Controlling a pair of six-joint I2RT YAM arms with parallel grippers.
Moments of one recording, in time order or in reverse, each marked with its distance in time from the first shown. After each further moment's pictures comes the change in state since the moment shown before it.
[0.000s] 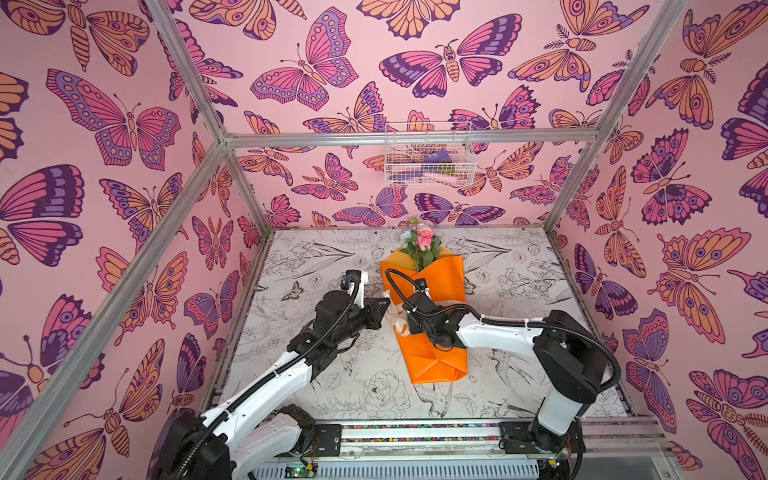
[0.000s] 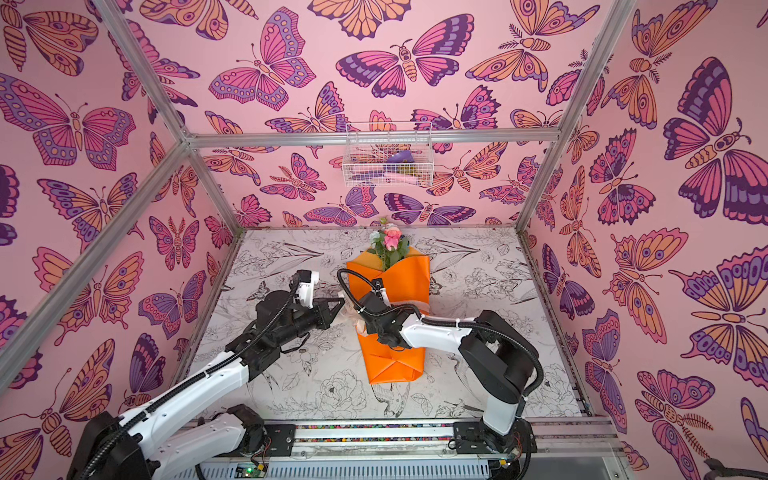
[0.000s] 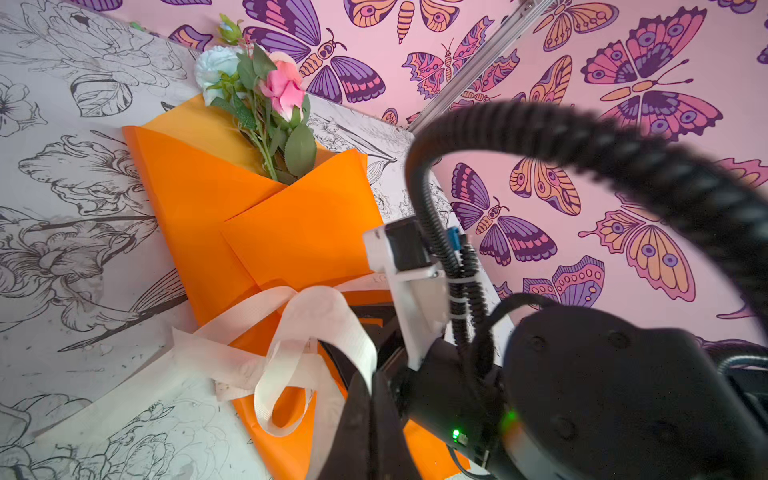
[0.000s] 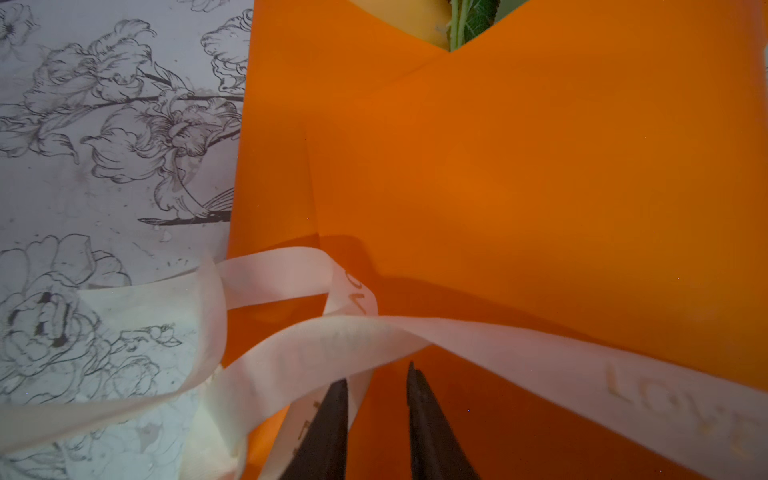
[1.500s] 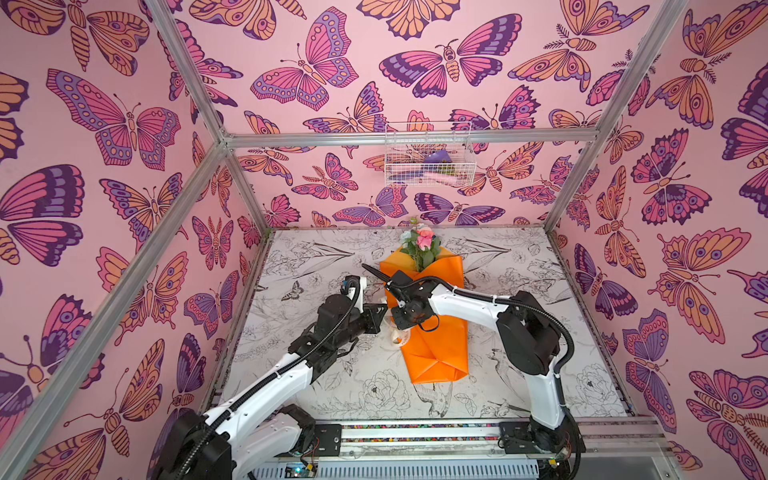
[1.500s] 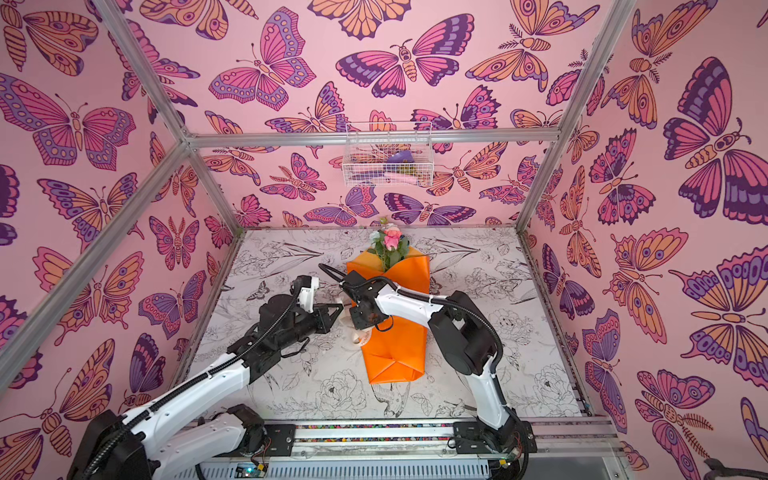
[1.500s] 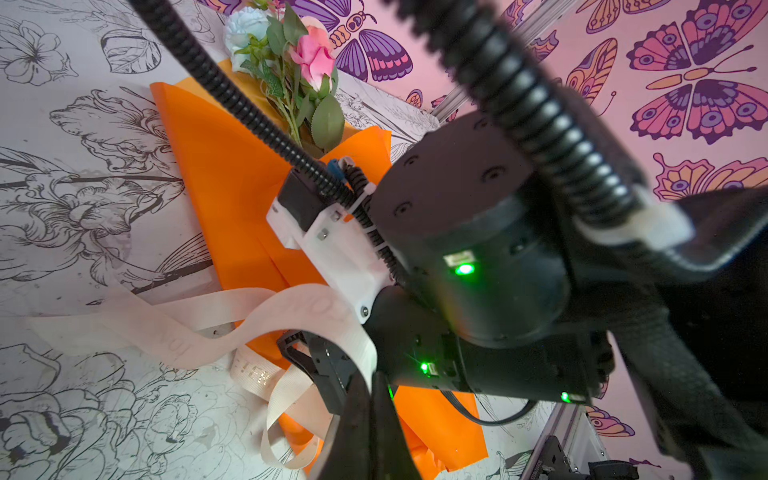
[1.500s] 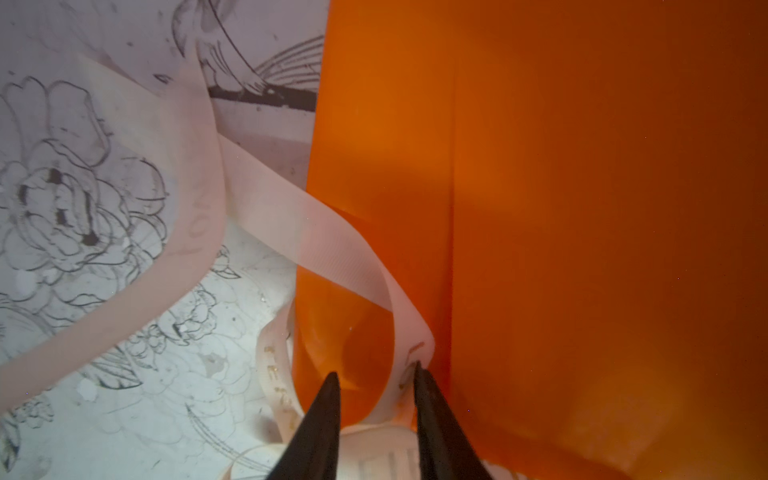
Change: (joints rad) left arm 0.000 0.003 -0.035 -0.024 -0.023 -0.020; right arm -0.072 0.339 0.505 -0.521 -0.393 -0.113
